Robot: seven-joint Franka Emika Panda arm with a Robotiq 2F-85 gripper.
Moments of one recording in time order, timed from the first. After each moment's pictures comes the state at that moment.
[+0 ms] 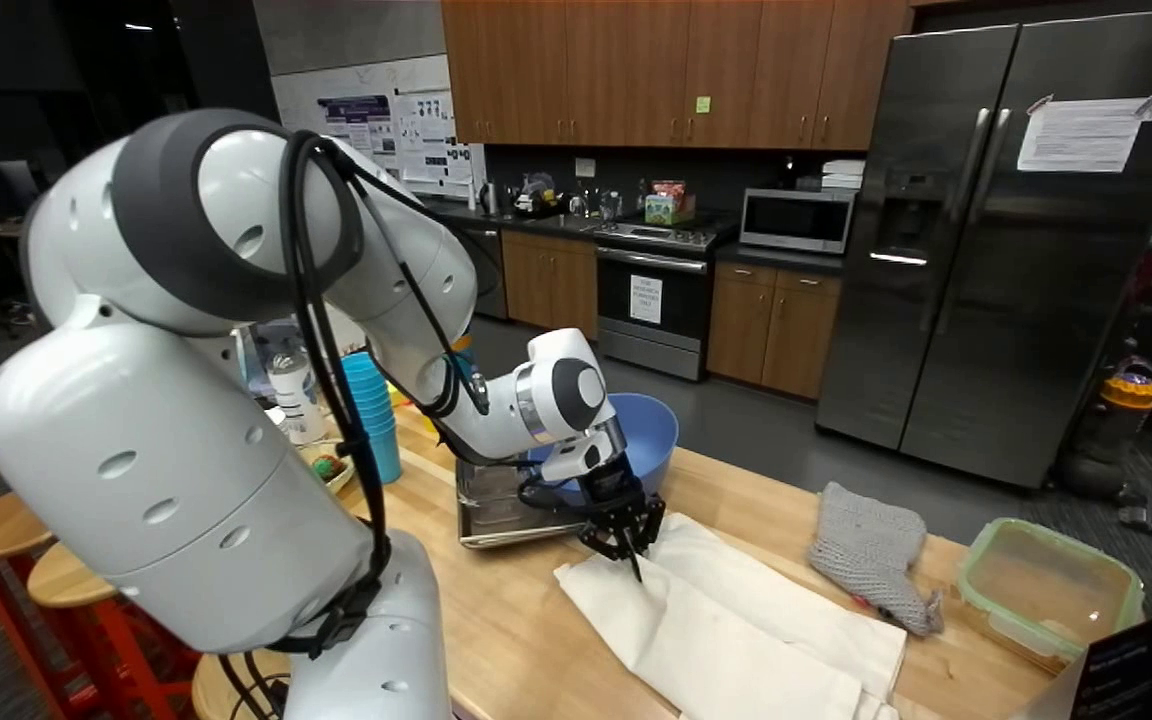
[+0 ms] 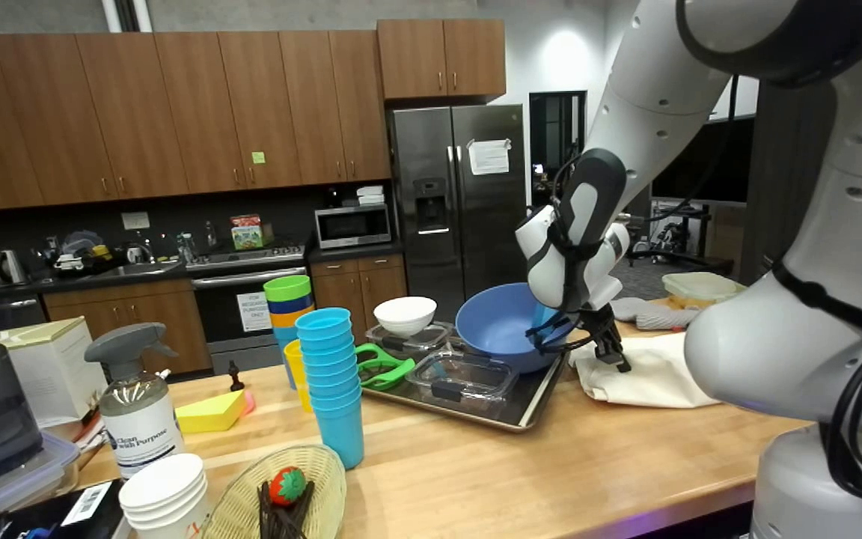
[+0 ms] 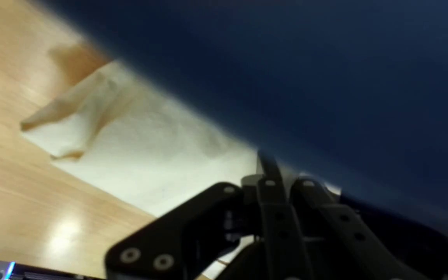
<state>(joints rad) -0.70 -0.33 0.82 -2.70 -0.32 2.27 2.59</state>
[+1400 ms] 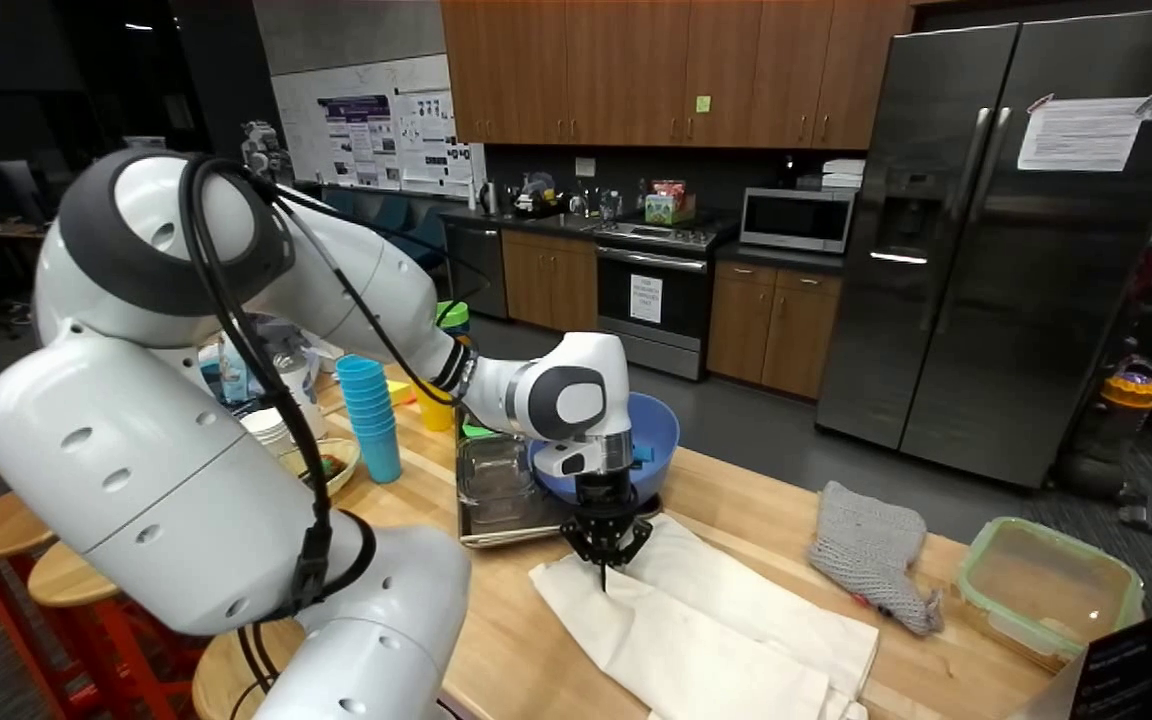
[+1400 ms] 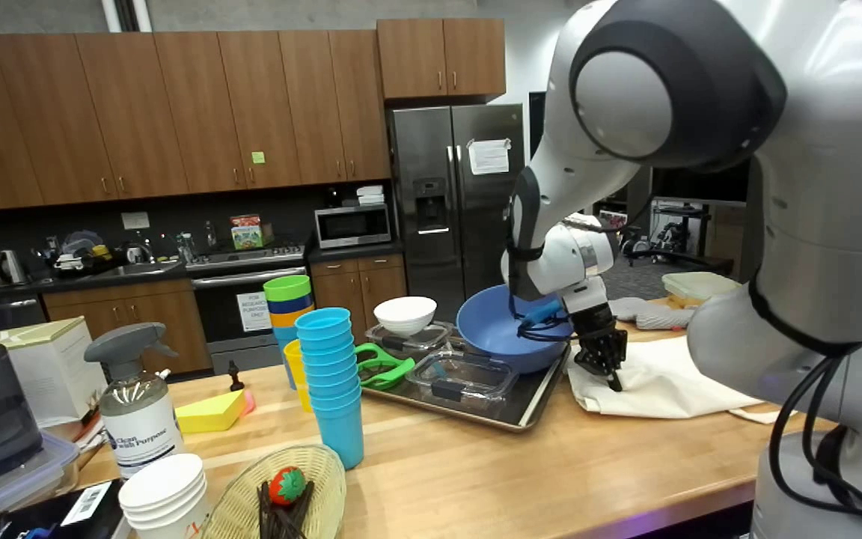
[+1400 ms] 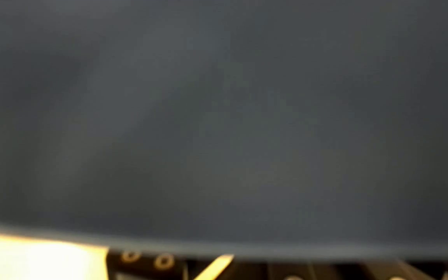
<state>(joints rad) -1.13 -0.56 1.25 -2.67 0.37 2.15 2.60</state>
